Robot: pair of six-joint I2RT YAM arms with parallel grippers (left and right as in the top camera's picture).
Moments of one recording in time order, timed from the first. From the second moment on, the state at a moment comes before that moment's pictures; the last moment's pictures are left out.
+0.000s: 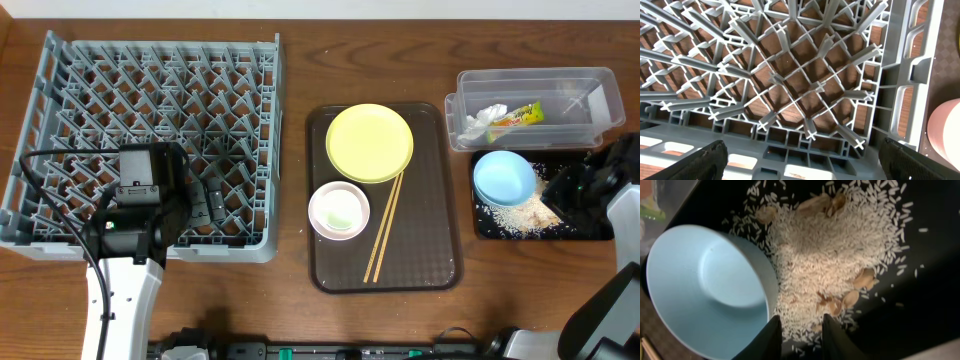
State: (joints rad) left arm 0.04 1.07 0.99 -1.00 -0.04 -0.15; right arm -0.50 1.58 1.01 -0.76 -0.19 0.27
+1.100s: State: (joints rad) left arm 0.04 1.07 0.99 -1.00 -0.04 -0.15; right arm -0.42 1.63 1.01 -0.72 -0.16 0.31
